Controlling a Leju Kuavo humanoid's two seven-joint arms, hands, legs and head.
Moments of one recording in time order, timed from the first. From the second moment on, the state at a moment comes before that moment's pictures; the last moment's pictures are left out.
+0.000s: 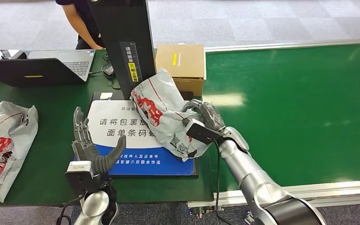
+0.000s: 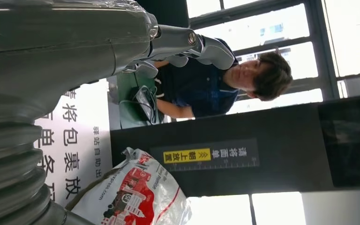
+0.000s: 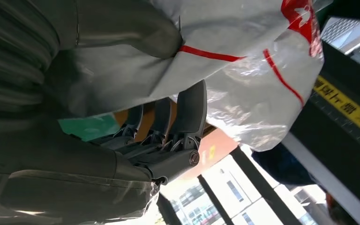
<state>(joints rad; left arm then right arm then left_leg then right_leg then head) -0.10 -0.13 -0.39 -1.42 -0.15 0.57 -0.70 -0.73 0.13 0.14 -0.53 0.71 -0.27 -0.66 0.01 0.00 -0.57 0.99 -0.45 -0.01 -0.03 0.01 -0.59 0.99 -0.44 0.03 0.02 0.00</state>
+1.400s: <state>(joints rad) -0.09 -0.23 -0.27 -1.37 -0.35 0.33 -0.70 -0.63 0.21 0.48 -0.77 0.83 -0.38 -0.43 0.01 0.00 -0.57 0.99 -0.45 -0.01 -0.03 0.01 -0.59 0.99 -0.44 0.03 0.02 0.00</state>
